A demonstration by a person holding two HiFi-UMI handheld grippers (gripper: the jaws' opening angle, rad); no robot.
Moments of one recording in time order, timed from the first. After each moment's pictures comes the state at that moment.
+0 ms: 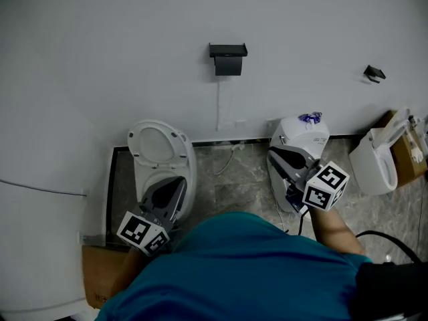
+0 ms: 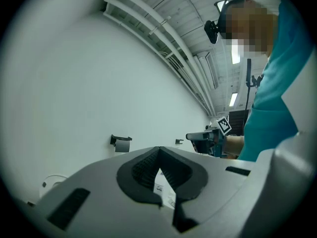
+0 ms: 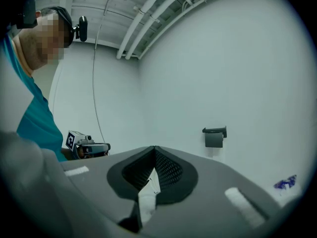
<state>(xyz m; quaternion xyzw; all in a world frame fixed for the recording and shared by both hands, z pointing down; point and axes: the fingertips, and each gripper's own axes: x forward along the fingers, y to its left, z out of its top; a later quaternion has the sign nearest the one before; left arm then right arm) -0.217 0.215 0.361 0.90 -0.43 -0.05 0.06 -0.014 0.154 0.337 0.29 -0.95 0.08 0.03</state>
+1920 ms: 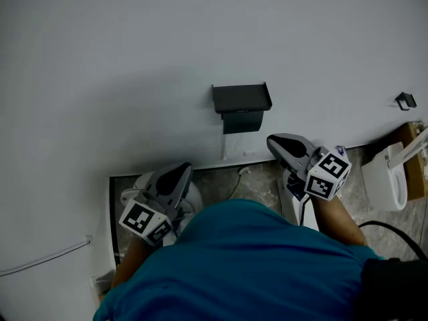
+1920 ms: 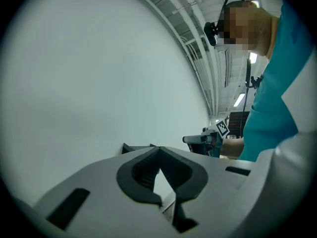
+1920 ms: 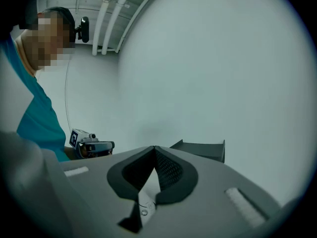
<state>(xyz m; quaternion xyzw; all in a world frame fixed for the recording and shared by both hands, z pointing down) -0.235 -0.203 0.367 0.91 -0.39 -0.04 0.08 -0.053 -0.250 0.355 0.29 -0.95 0.11 0.04</state>
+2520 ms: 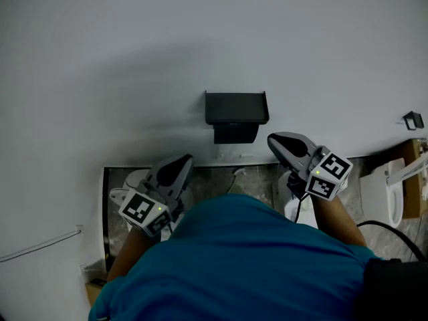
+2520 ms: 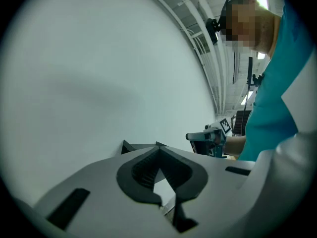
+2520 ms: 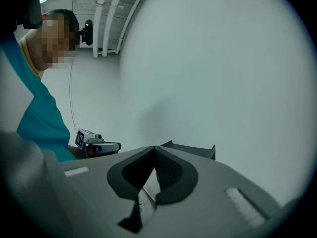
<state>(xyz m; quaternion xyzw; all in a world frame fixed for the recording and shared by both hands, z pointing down) -0.196 -0.267 0.390 0.90 -0.42 -0.02 0.10 -0.022 -0.313 0.366 0.24 -0.96 0.11 0.04</state>
